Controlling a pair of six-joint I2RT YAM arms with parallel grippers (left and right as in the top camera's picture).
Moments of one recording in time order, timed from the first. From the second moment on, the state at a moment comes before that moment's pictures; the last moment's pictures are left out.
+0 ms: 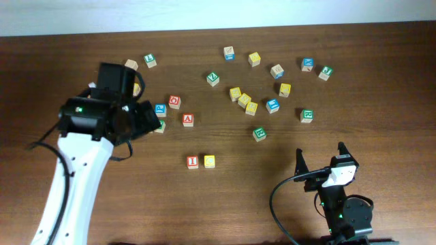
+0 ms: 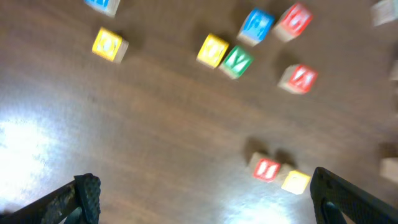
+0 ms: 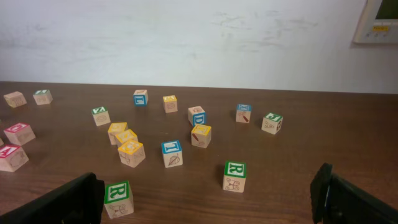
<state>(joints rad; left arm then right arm) -0.17 1.43 1.46 -1.31 -0.15 -0.58 0.10 0.01 0.01 -0.07 0.00 0.03</state>
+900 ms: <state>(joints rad) -0.17 1.44 1.36 -1.34 -0.06 -0.58 0.10 0.01 0.01 -0.07 0.00 0.03</state>
